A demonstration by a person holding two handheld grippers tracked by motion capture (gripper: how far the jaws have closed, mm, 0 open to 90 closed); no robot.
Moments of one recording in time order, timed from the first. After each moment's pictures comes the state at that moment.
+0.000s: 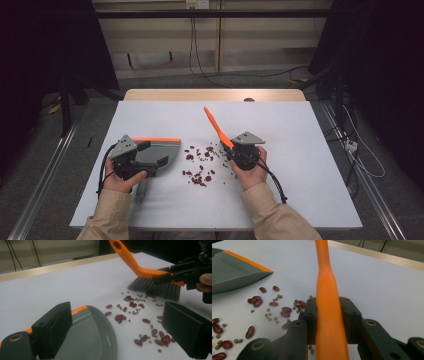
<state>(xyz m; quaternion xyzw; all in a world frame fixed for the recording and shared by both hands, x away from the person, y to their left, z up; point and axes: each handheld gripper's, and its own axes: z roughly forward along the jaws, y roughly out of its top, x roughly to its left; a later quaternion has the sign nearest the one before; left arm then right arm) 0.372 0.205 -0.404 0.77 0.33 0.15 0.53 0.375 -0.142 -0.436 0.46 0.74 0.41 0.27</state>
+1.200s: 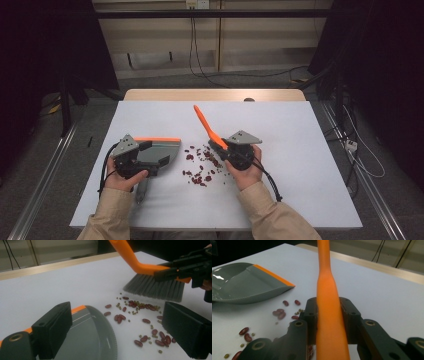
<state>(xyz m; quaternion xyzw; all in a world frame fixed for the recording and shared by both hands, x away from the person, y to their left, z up) 0.374 0.204 -0.406 0.76 0.33 0.15 0.53 0.376 -0.131 -0.421 0.42 0.74 0.46 0.25</state>
